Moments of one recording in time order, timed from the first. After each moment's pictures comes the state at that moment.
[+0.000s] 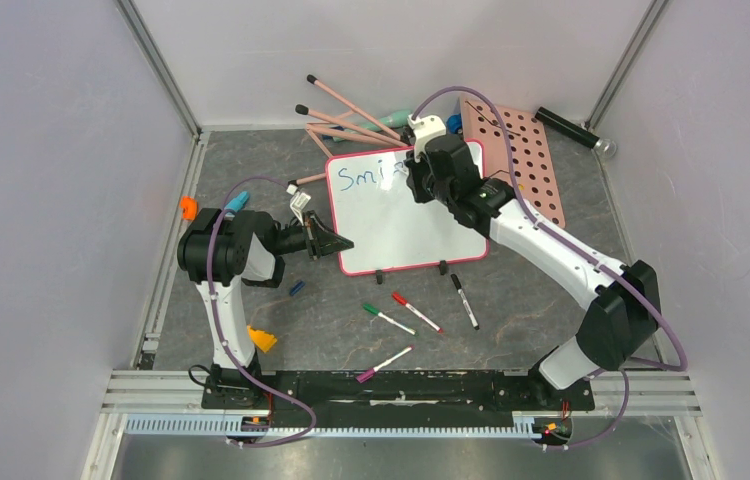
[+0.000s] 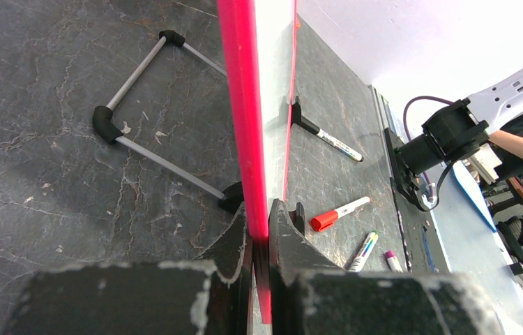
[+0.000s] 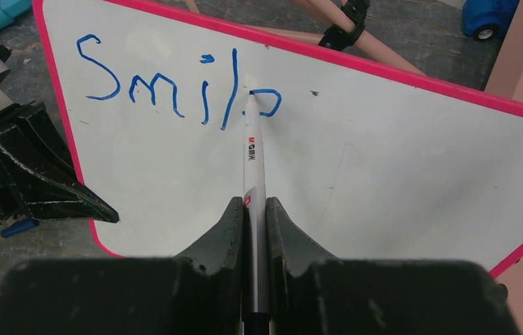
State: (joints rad) left arm -0.09 2.10 0.62 1.50 1.22 -0.67; right arm 0.64 1.55 1.37 -0.31 0.19 0.10
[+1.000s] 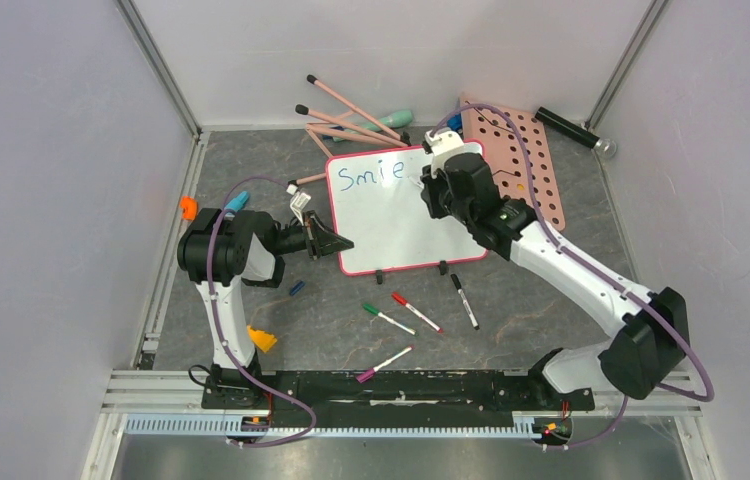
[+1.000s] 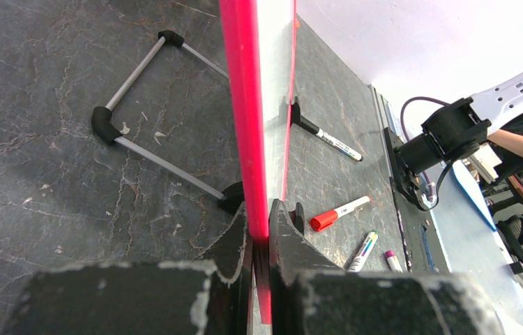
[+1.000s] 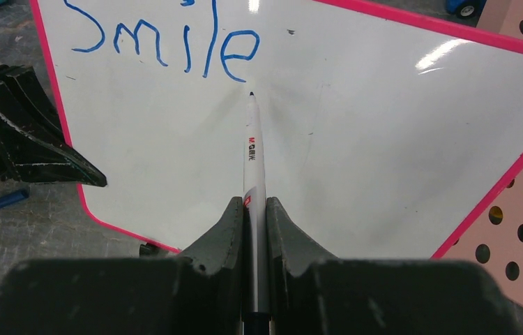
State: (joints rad) left arm -0.09 2.10 0.62 1.50 1.23 -0.67; right arm 0.64 1.41 1.21 -0.28 0.19 0.09
